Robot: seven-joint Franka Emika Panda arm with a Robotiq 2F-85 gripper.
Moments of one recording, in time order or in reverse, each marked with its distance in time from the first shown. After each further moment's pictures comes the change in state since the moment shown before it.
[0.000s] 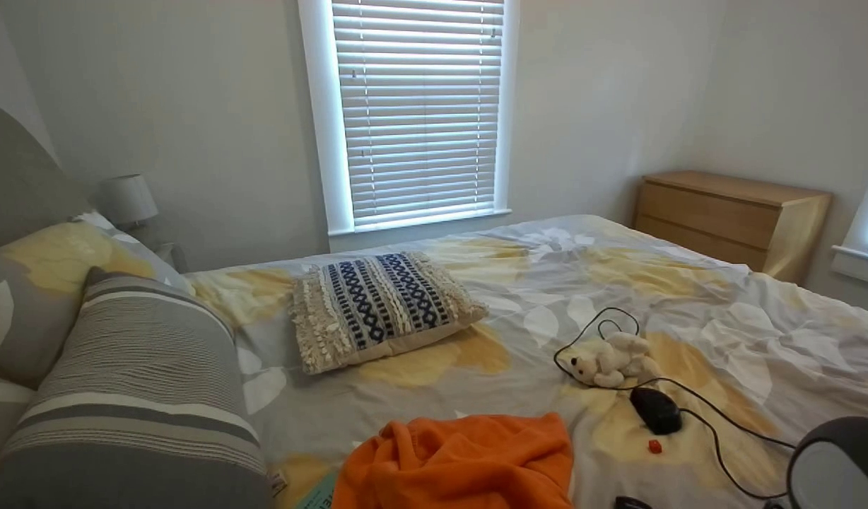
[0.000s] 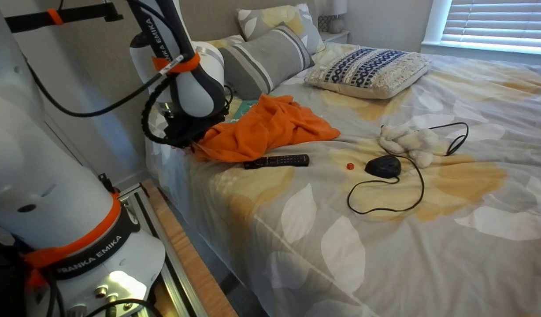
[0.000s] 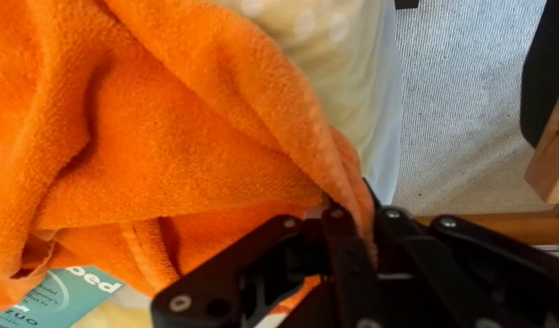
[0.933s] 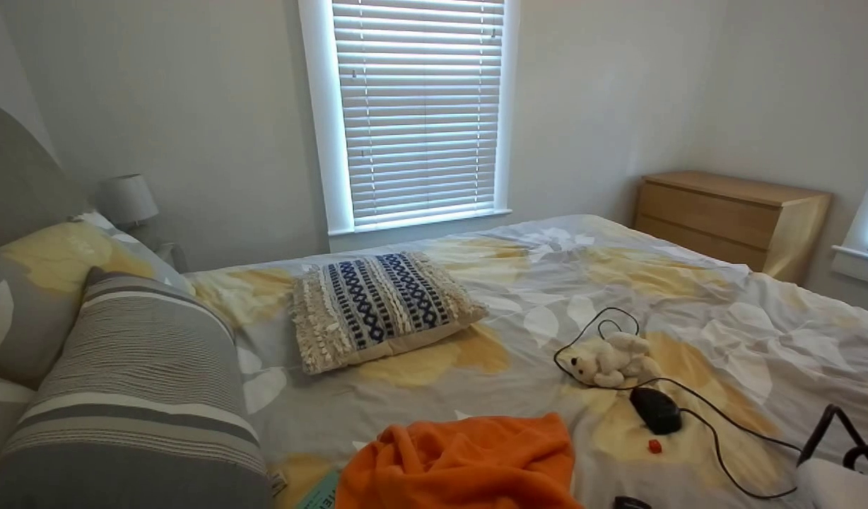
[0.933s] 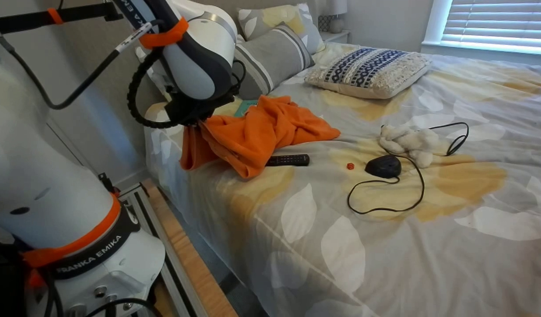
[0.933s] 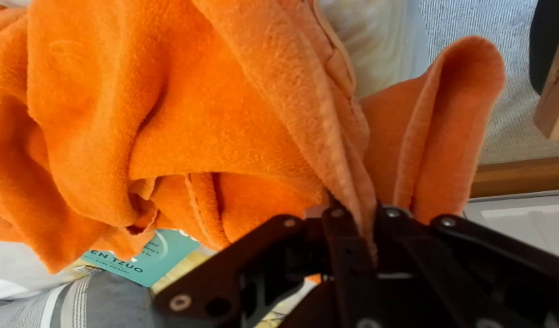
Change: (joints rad) arm -0.085 -0.233 -0.110 -0.053 0.044 0.225 -0.046
